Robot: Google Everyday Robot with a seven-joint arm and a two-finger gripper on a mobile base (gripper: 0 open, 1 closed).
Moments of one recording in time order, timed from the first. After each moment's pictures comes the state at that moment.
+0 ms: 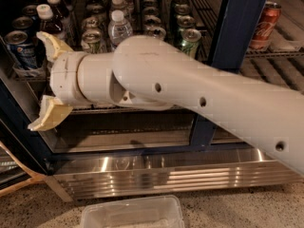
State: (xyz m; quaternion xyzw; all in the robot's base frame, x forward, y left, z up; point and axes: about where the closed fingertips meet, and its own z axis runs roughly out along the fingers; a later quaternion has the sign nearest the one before) arm 0.461 0.233 0.965 -0.66 0.43 0.16 0.59
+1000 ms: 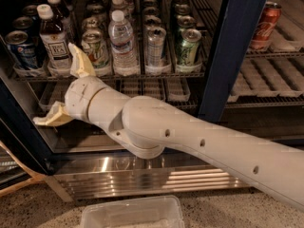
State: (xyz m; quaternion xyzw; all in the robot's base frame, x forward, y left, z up) arm 0.503 0.221 0.937 -0.51 0.47 0.13 0.71
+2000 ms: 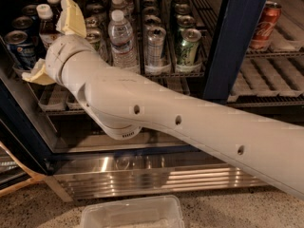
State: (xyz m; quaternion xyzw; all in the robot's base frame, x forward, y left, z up) arm 0.548 0.224 1.022 -0.46 0.48 0.00 0.75
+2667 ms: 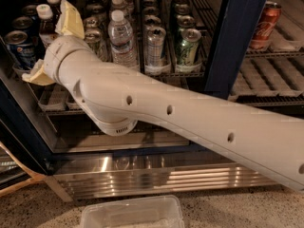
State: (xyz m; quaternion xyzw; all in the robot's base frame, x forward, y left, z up) arm 0.562 0.230 1.010 -0.46 0.50 0.00 0.73
